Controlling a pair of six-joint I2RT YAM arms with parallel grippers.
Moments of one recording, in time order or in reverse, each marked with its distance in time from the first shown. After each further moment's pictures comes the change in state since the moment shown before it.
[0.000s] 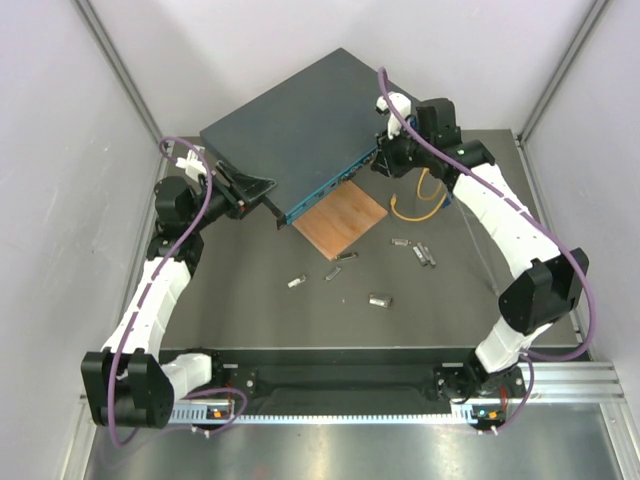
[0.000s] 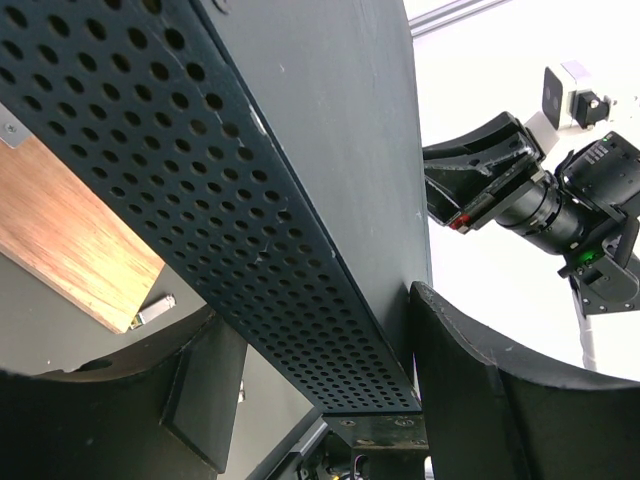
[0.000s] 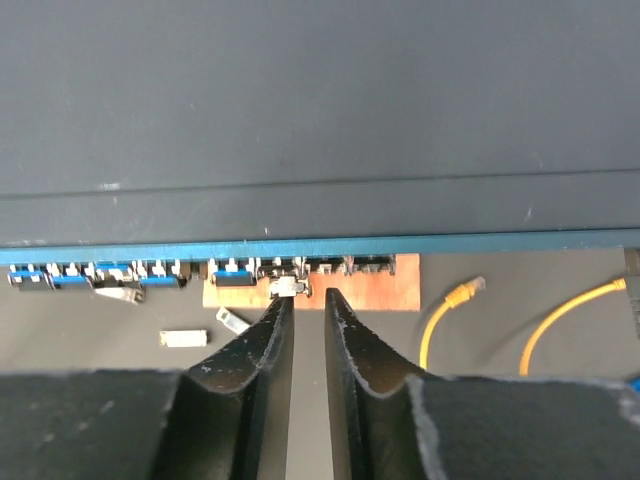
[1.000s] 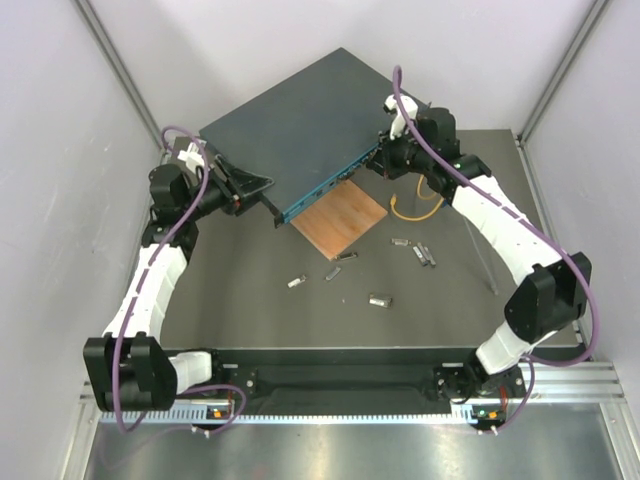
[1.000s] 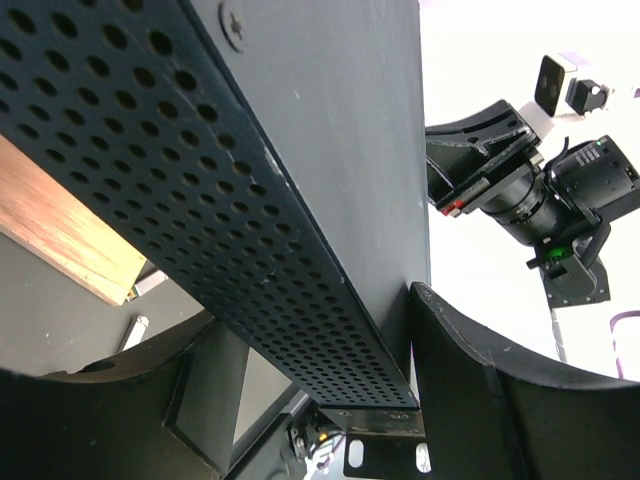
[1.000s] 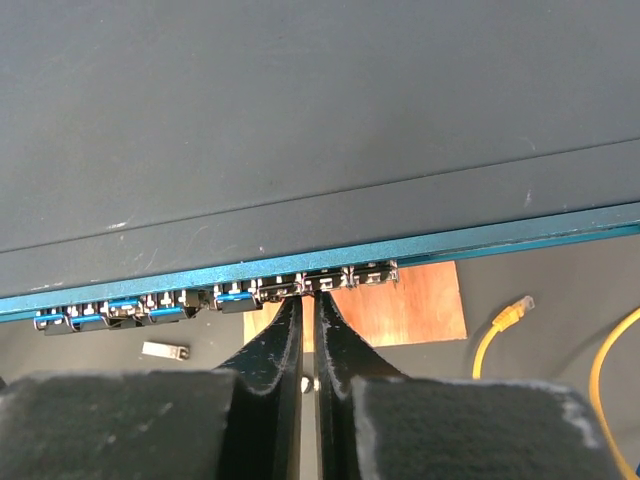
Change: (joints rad) left arm 0.057 0.076 0.091 -0.094 0.126 0.026; right arm 0.021 -0.057 -0.163 0.243 0.028 0.217
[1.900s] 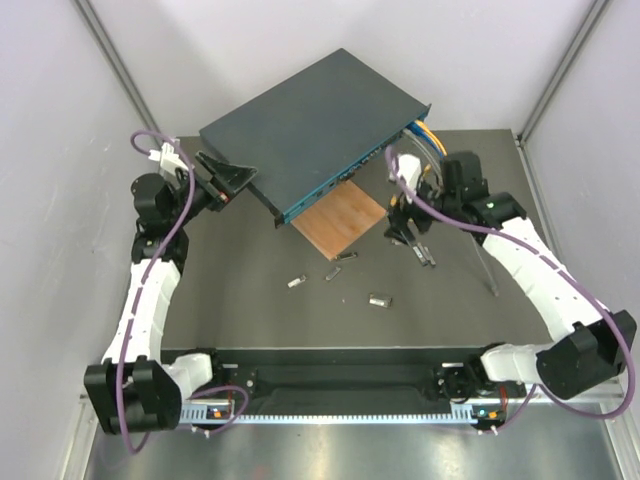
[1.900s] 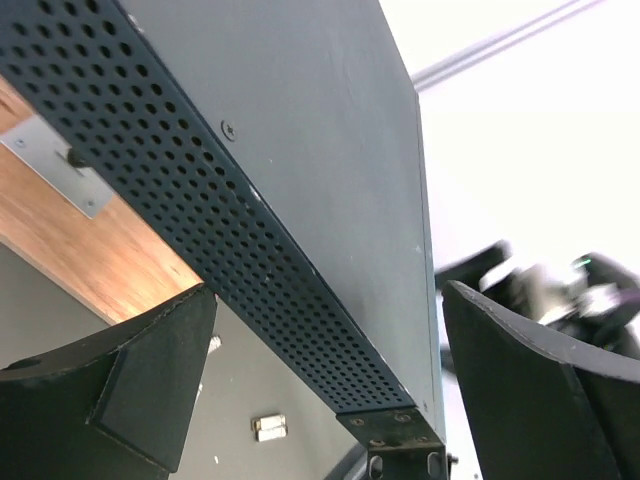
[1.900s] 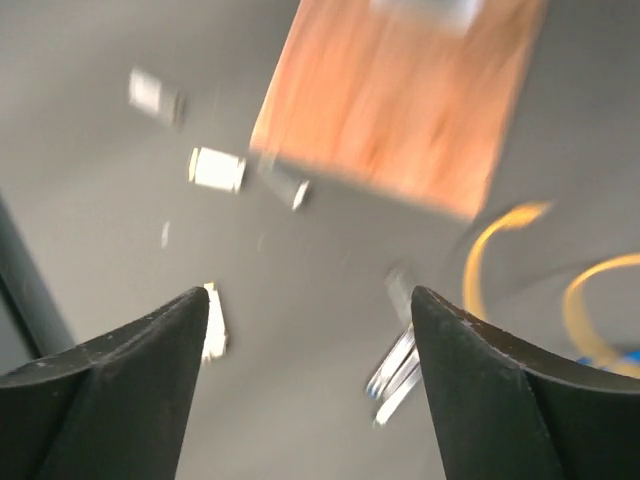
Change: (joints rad) left arm 0.071 -0.097 -0.032 0.073 -0.096 0.068; right arm -0.036 -0.320 -0.270 -0.273 -0.187 -0.515
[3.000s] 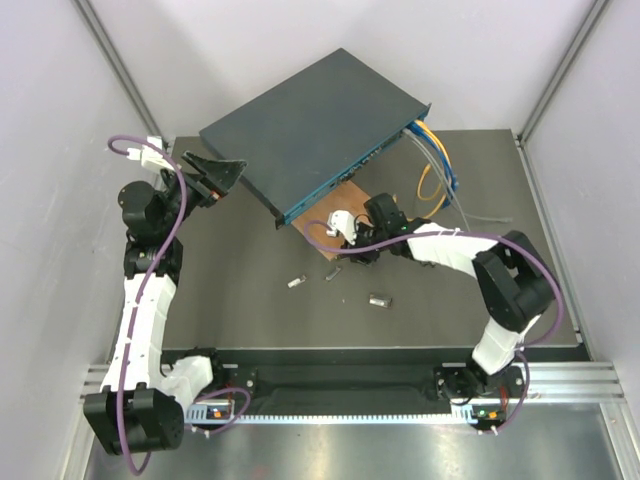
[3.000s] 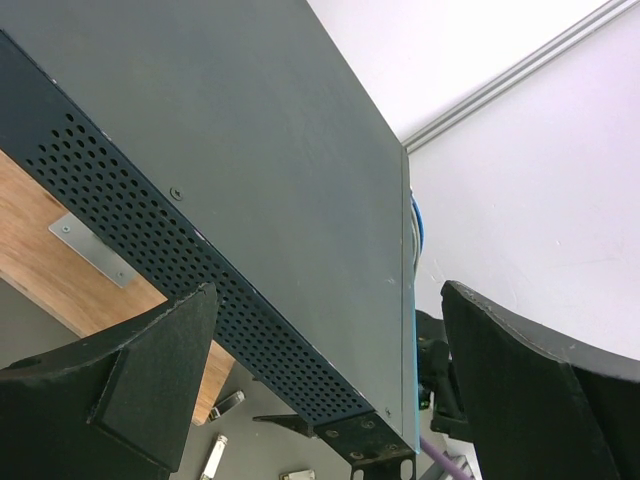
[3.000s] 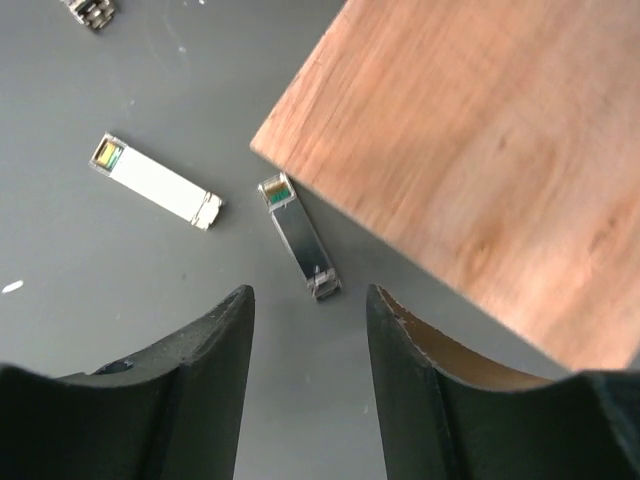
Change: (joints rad) left arm 0.010 -0.119 0.003 0.023 -0.114 0.058; right arm 0.248 0.427 -0.251 0.475 0.165 -0.236
